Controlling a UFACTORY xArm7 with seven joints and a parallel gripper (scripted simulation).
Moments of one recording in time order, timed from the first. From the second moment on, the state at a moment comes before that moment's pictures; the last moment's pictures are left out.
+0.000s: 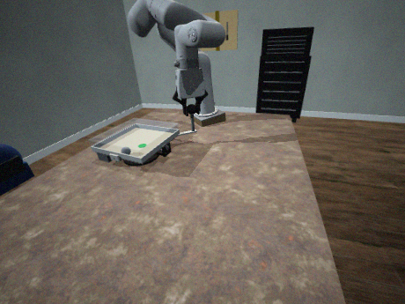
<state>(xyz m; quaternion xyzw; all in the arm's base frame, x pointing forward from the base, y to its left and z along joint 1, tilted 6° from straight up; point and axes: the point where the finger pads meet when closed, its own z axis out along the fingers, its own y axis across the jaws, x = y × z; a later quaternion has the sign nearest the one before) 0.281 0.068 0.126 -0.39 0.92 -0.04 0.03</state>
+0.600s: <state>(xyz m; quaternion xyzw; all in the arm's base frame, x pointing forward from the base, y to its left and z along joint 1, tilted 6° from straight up) 0.281 0.069 0.124 -0.39 0.92 -0.04 0.02</state>
